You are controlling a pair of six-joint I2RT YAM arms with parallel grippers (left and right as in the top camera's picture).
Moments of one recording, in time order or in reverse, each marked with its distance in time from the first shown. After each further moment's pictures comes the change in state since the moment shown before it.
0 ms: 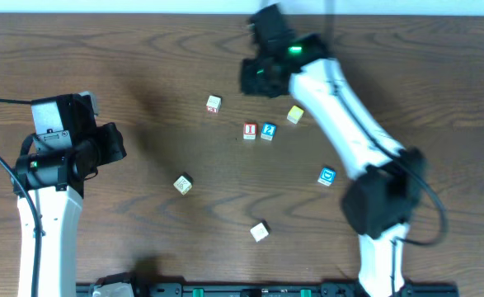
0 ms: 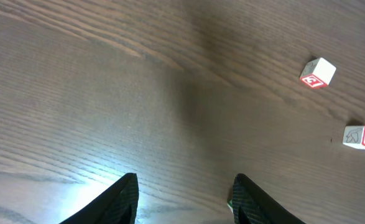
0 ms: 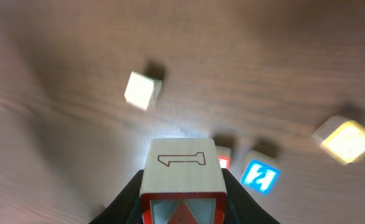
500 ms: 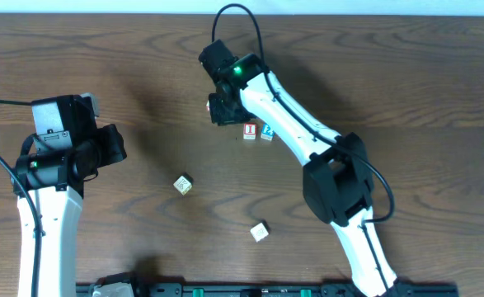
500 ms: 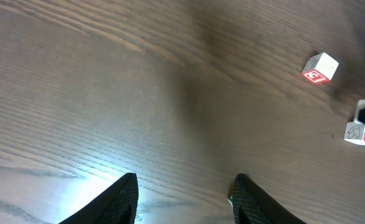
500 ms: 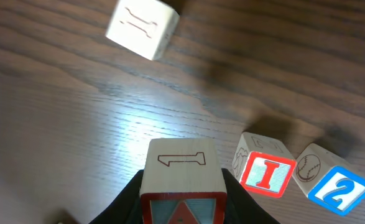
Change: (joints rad) left arm 0.000 0.000 0.000 -0.017 0.000 0.000; right arm 0.130 0.205 0.066 -0.070 0.078 -0.007
